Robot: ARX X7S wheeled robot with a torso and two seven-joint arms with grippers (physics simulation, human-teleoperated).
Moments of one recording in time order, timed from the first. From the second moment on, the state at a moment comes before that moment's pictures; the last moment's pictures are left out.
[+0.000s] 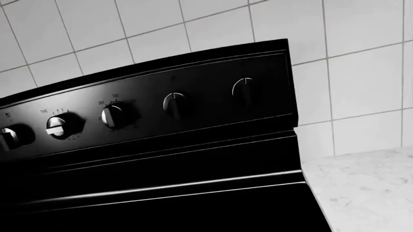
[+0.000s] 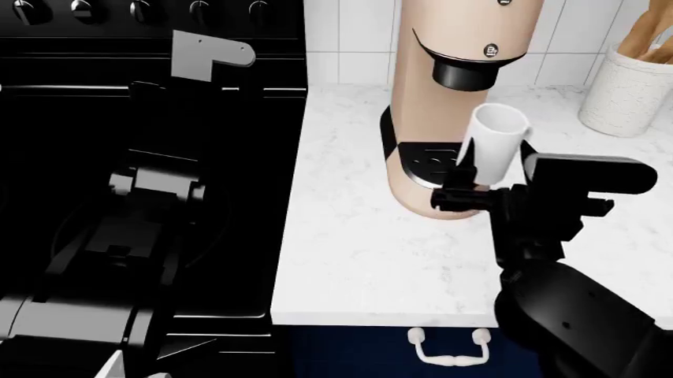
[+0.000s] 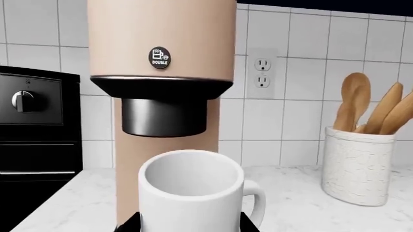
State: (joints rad) left arm -1.41 -0.06 0.22 -1.31 0.00 -0.05 -0.10; right arm 0.71 0.73 -0.73 -0.27 0.82 0.17 0.84
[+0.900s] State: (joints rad) left arm -1.41 -0.06 0.23 -1.31 0.00 -0.04 -0.09; right arm 0.80 0.61 -0.75 -0.07 0.79 0.17 0.76
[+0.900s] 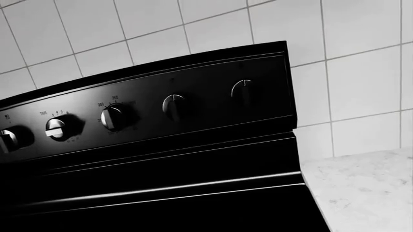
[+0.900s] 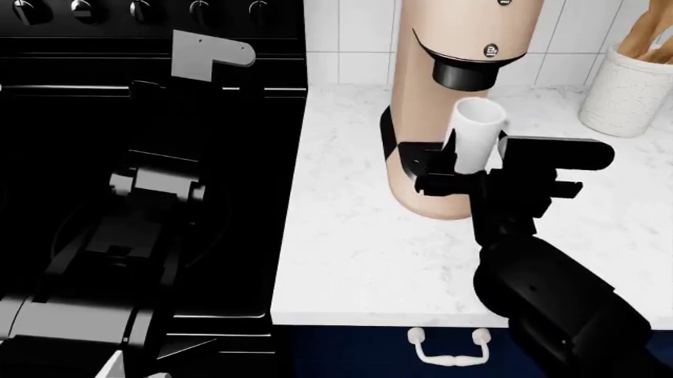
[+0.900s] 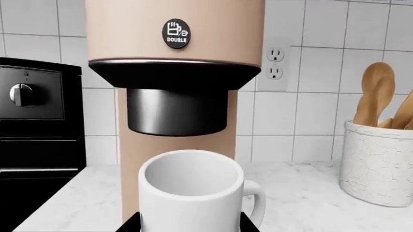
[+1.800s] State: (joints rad) left arm -1.41 -0.06 0.23 -1.31 0.00 -0.03 -0.10; right arm 0.87 0.49 -0.76 0.16 0.76 0.14 0.67
